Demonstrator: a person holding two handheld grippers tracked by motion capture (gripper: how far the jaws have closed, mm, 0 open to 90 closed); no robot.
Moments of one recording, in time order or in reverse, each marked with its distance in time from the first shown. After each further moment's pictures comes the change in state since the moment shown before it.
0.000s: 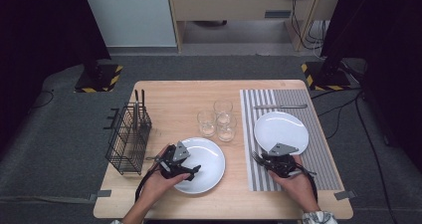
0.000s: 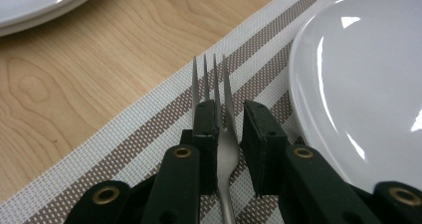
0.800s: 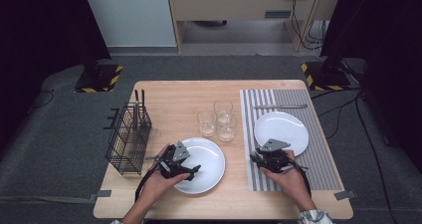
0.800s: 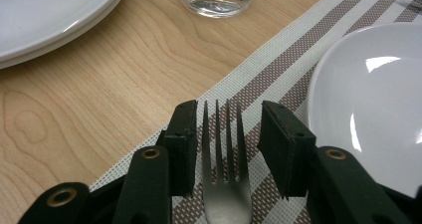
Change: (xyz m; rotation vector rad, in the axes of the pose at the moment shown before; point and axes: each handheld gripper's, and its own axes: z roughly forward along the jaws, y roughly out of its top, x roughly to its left) left arm 0.000 0.000 0.000 0.002 0.003 0.004; right arm 0.004 0.016 0.019 0.003 0.011 -0.029
